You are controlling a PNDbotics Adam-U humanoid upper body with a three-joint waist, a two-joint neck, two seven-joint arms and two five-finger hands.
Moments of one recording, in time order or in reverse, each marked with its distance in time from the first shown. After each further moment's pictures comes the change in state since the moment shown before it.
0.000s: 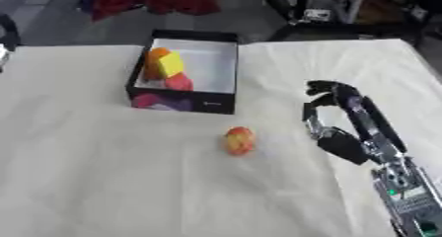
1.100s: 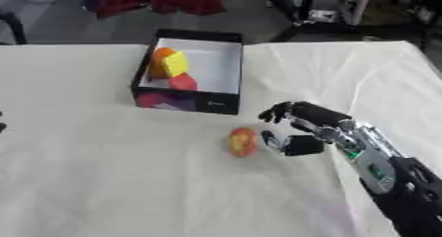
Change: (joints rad) left arm 0.387 -0.074 -0.042 -0.463 0.532 0.238 -0.011; right arm -0.275 -0.008 0.163 0.418 0.403 -0.191 0.236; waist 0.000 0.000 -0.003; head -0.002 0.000
